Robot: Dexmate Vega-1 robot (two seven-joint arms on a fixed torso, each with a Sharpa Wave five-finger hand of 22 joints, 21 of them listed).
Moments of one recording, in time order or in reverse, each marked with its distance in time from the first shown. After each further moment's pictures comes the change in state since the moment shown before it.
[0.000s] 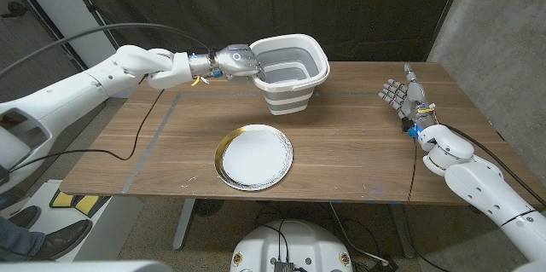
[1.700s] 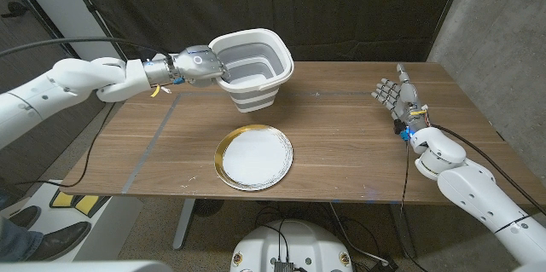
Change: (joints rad) left arm 0.324 0.257 -0.301 -0.223 -0.016 0.143 -0.046; left_hand -0.003 -0.011 0.029 0.018 -0.004 0.014 -0.003 0.000 0.000 0.011 -0.003 -0.001 0.019 0.000 0.000 -0.004 0.004 0.000 0.000 -0.018 0.000; right arm -0.021 0.025 -0.027 -0.045 -0.050 0.022 -0.021; right_hand -0.004 0.004 -0.004 -0.004 0.000 0.004 0.004 0.000 0.000 0.003 0.003 -0.007 0.000 0.005 0.005 0.000 0.000 0.000 0.000 -0.005 0.000
